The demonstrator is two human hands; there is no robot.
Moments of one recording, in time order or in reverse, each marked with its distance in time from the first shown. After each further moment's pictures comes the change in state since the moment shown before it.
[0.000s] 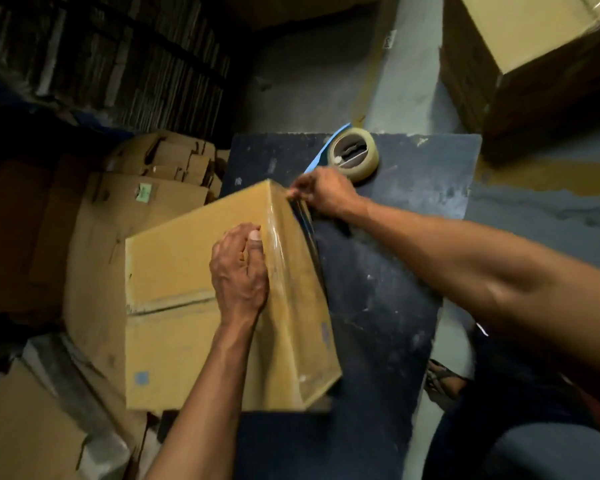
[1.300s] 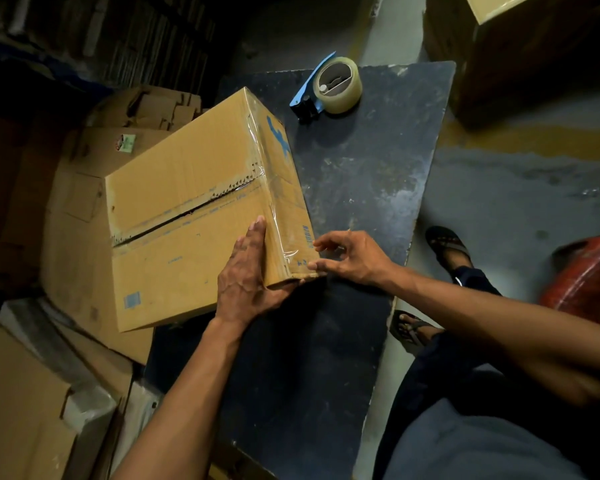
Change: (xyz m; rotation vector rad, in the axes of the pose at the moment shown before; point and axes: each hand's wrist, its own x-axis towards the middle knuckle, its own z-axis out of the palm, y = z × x) left_hand -0.165 -0.060 -0.023 0.250 -0.283 0.375; right_hand -0.277 0.023 0.077 0.236 -0.152 0.042
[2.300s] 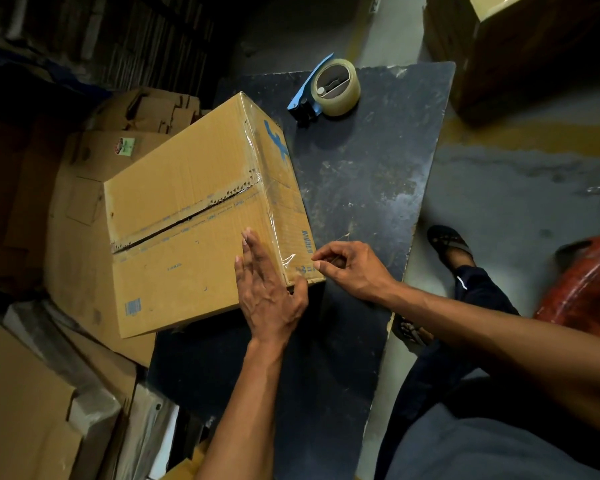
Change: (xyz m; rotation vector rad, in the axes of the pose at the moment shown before) left_hand -0.003 0.057 0.024 0.028 0.078 -0.334; right_hand -0.010 -0.009 0.012 0.150 0.114 0.057
